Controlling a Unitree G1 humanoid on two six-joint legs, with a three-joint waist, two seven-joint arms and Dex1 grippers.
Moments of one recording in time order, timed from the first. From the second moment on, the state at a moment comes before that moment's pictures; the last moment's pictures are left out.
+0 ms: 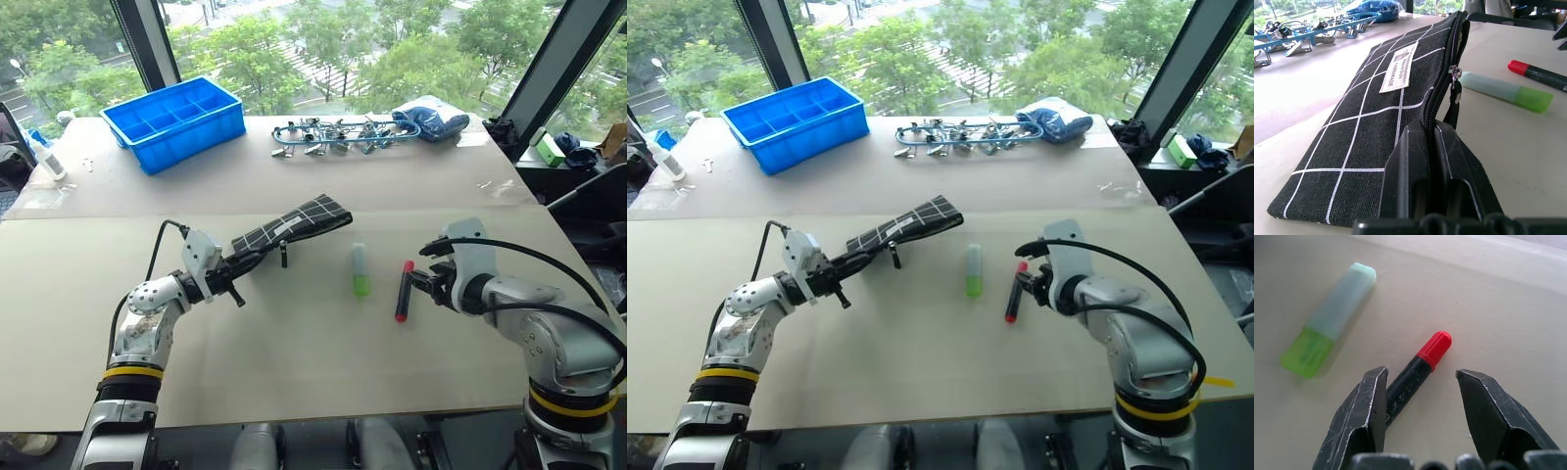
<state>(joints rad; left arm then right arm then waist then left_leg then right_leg) -0.37 0.46 0.07 0.28 -0.34 0.00 -0.95 -0.42 -0.42 -0.12 -0.63 0.27 1.55 0.26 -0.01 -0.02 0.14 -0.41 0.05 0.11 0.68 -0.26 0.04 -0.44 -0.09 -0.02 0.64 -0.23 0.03</state>
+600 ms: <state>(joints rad) -0.36 0.45 0.08 0.29 -0.34 0.00 -0.93 -0.43 -0.31 -0.12 -0.51 0.23 1.55 0.18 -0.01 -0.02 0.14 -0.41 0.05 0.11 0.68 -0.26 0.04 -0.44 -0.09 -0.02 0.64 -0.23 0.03</state>
